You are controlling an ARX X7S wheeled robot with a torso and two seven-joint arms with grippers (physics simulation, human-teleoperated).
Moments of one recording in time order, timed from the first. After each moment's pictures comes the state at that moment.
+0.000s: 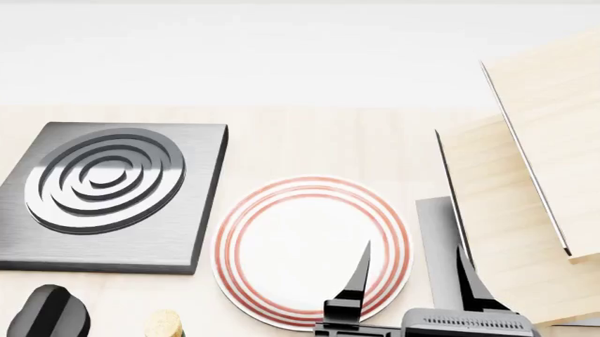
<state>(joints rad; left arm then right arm) 0.36 -0.73 -0.51 0.57 -0.97 -0.78 -0.36 0.18 0.35 -0.36 -0.23 0.27 0.07 0.47</state>
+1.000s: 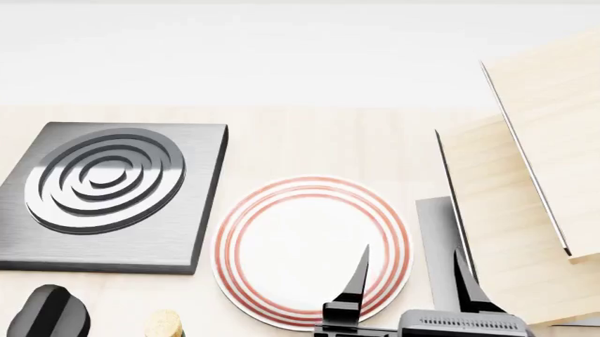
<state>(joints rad) 0.34 -0.74 -0.45 0.51 -0.95 -0.80 -0.35 0.18 0.35 -0.38 -0.19 0.27 0.06 0.47</state>
